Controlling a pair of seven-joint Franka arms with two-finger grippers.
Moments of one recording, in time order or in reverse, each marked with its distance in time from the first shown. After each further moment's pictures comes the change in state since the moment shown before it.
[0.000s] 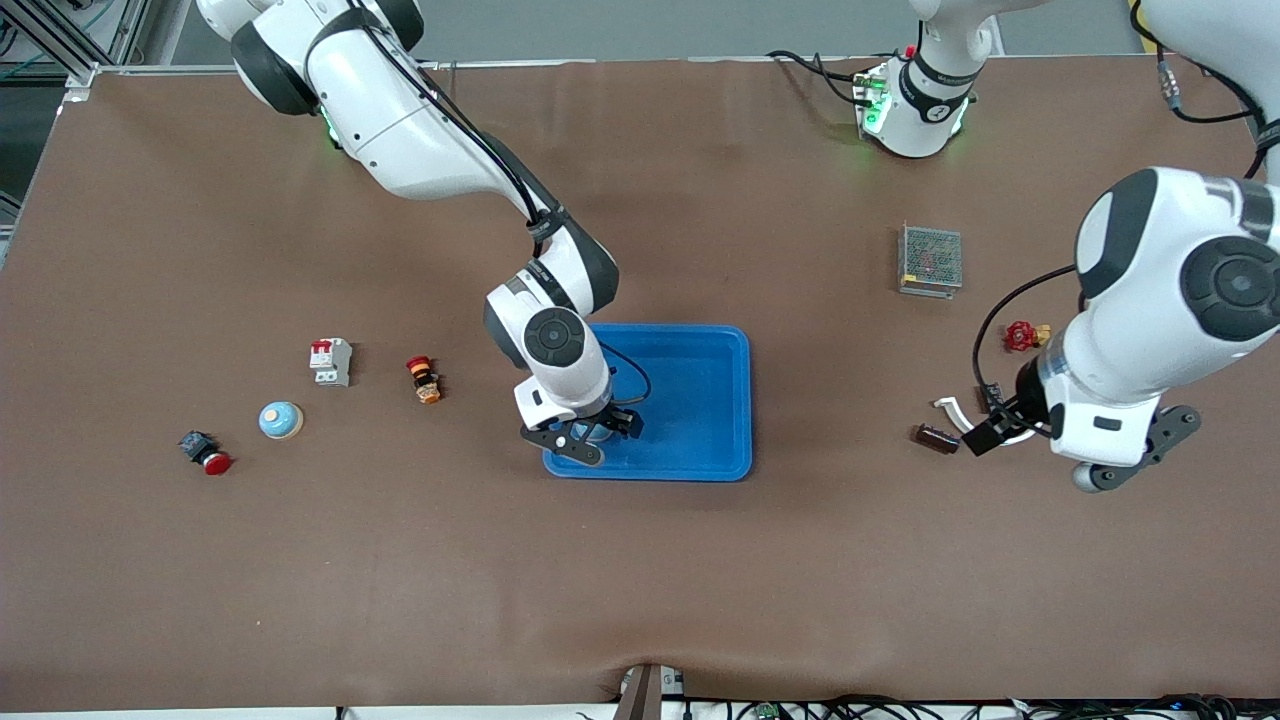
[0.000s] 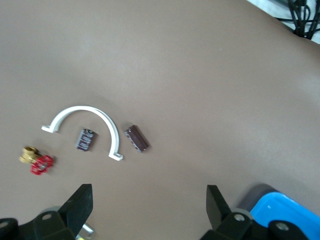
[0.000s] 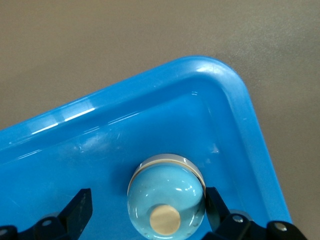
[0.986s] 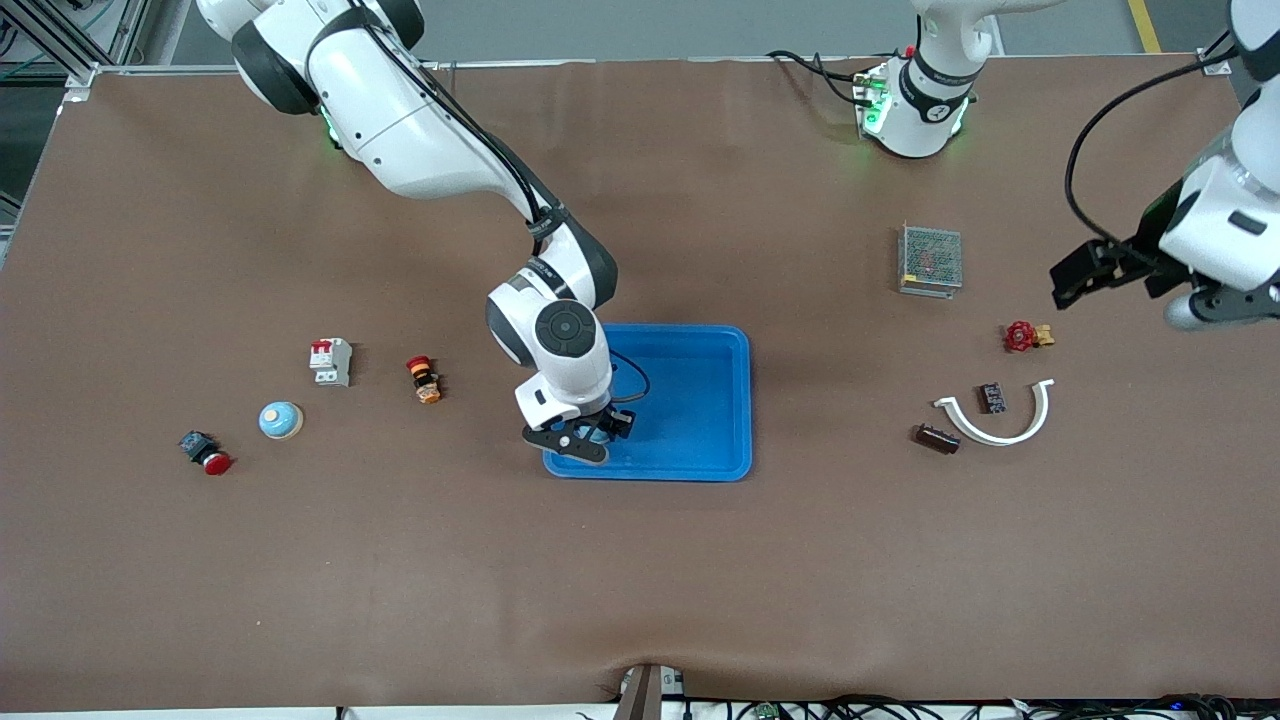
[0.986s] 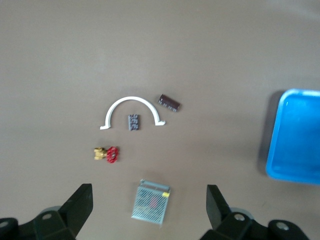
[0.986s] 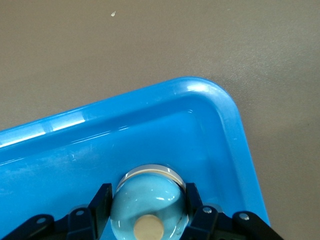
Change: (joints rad) left arm -0.150 -0.352 0.288 -0.078 -0.186 -0.239 0.621; right arm 0.003 -0.002 0.000 -0.002 -0.111 -0.007 0.003
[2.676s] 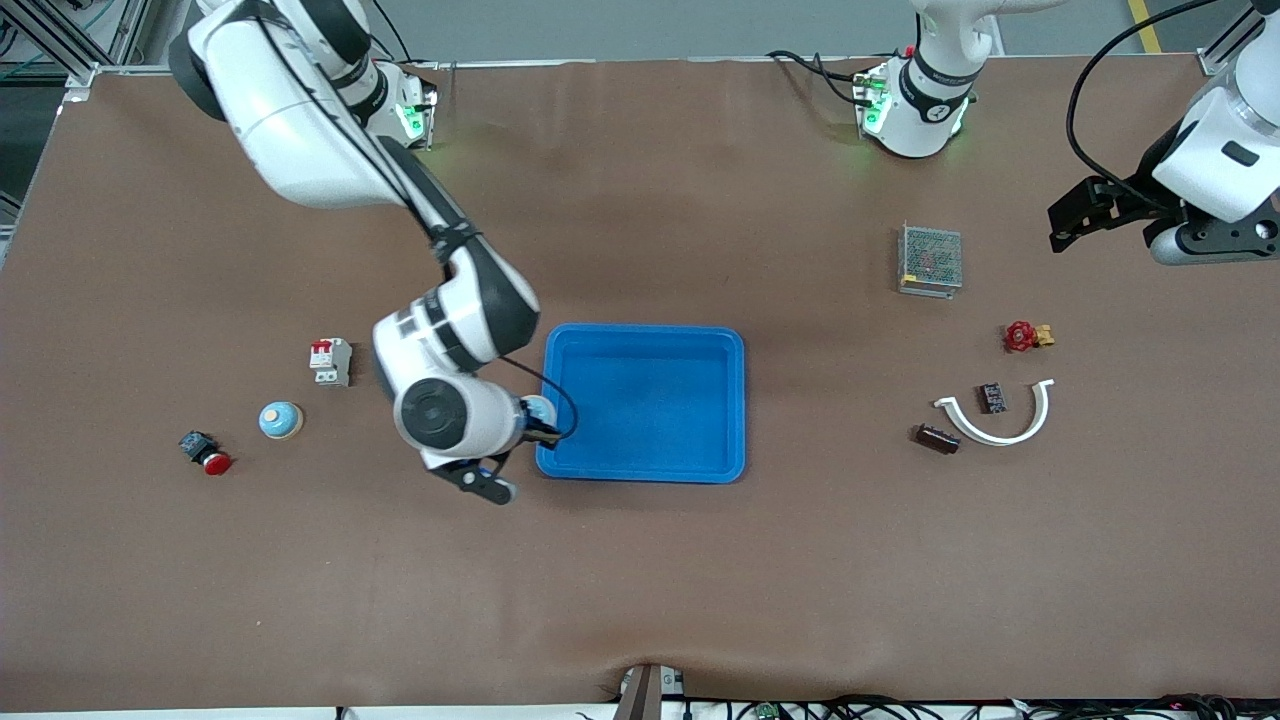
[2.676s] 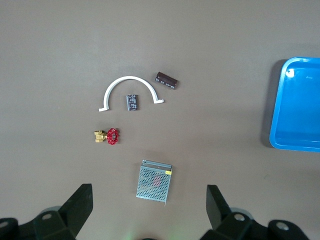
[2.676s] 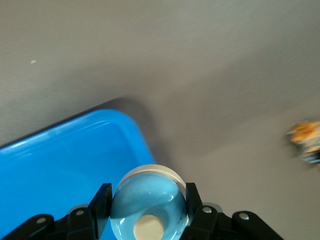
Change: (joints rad) left arm -0.010 -0.096 0.024 -0.107 -0.044 -0.021 0.041; right arm -0.291 -0.048 0.132 0.213 0.173 -0.547 -0.223
